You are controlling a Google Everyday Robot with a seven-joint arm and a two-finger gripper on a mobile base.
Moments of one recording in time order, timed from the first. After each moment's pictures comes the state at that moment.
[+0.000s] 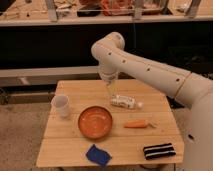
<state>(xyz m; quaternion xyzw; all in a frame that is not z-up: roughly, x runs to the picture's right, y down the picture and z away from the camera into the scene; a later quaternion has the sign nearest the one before) 0.027 -0.009 0.744 -0.28 -0.06 -0.16 0.94</state>
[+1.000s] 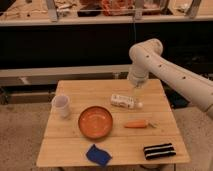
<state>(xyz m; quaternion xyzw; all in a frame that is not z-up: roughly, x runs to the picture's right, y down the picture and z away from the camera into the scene) 0.159 0.023 0.752 -0.30 -0.05 -0.04 0.95</state>
